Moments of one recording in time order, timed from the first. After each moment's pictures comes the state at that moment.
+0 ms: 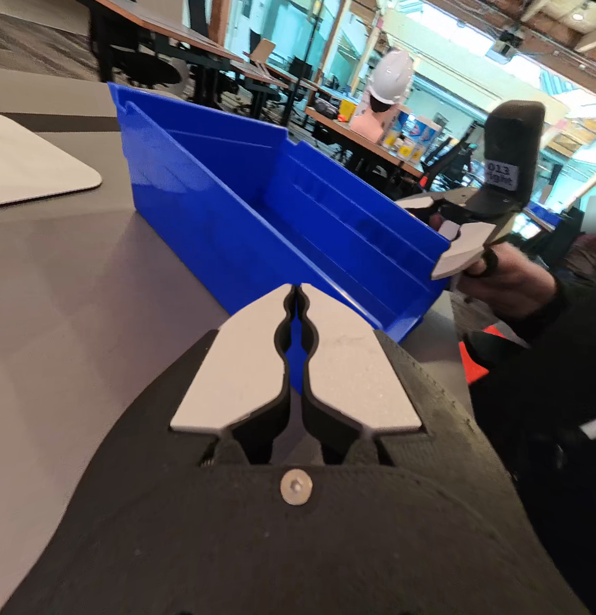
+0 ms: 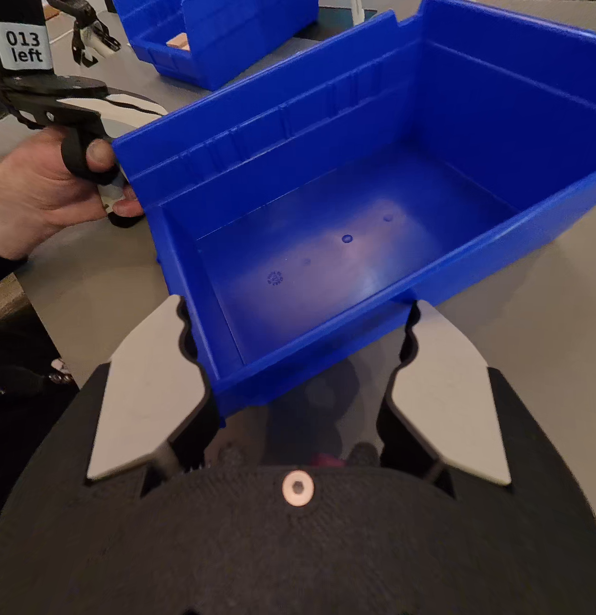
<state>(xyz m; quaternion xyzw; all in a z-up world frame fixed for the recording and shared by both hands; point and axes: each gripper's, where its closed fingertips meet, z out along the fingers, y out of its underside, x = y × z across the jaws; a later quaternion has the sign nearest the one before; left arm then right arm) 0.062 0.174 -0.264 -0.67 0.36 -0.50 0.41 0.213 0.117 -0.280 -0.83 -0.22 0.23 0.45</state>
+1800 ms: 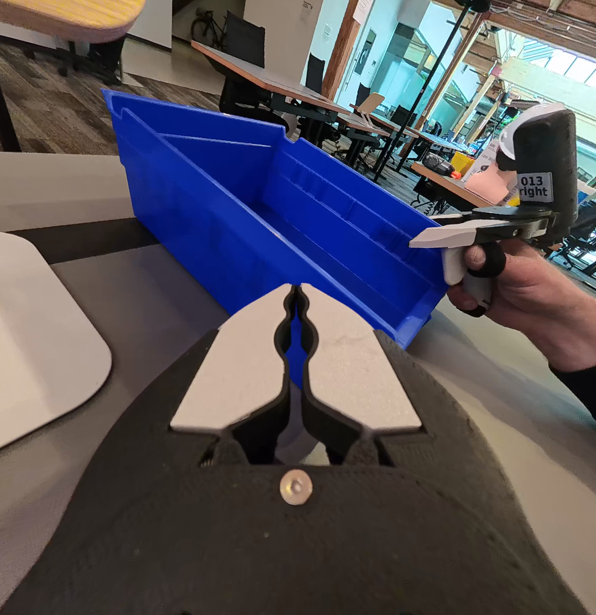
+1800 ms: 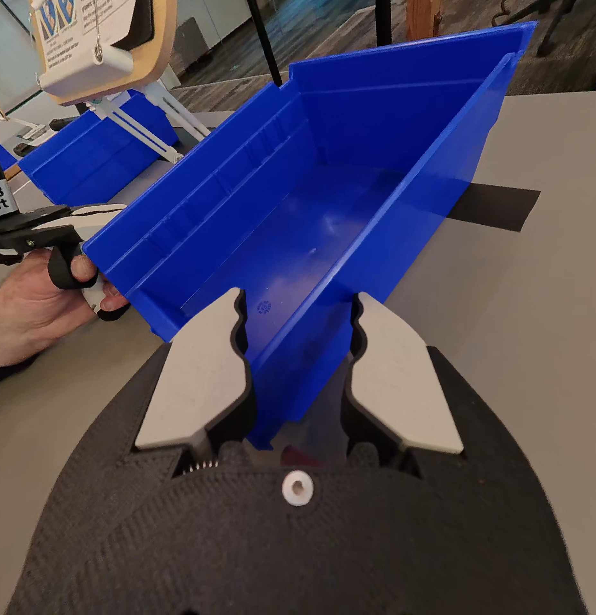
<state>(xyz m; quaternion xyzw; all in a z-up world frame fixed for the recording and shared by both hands) 0.261 0.354 -0.264 -0.72 0.26 -0.42 0.49 0.433 0.344 -0.272 -0.82 -0.15 0.29 0.47</state>
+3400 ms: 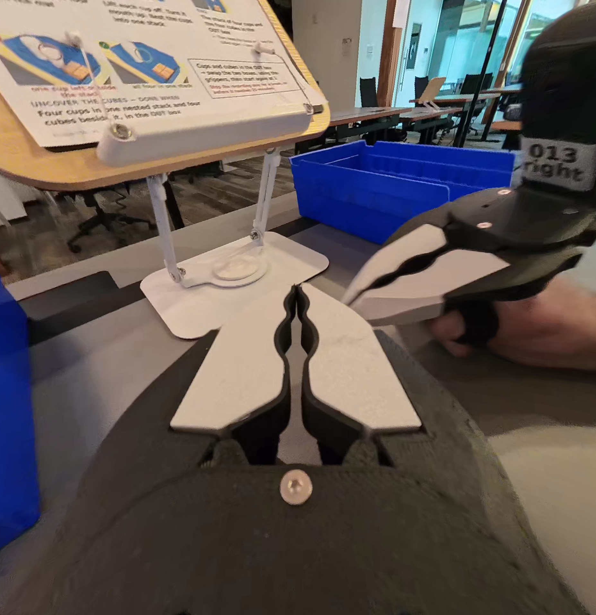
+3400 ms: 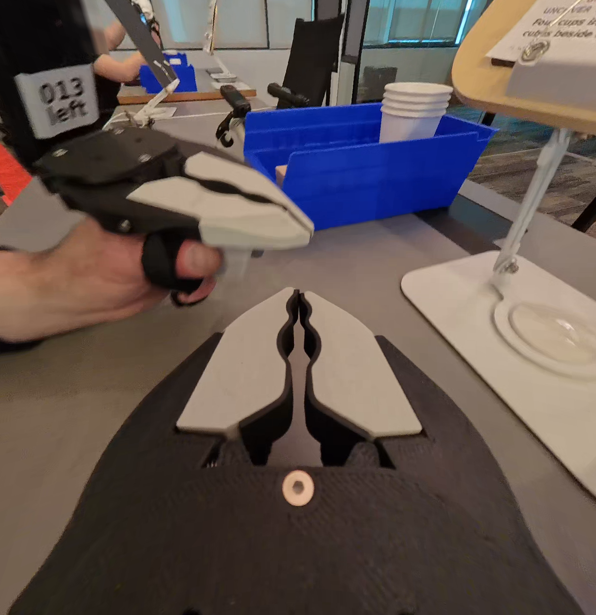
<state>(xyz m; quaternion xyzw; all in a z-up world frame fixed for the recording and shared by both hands) 0.009 0.310 -0.241 -0.68 0.32 -0.25 0.61 0.013 0.297 -0.262 -0.67 -0.41 0.33 0.53</state>
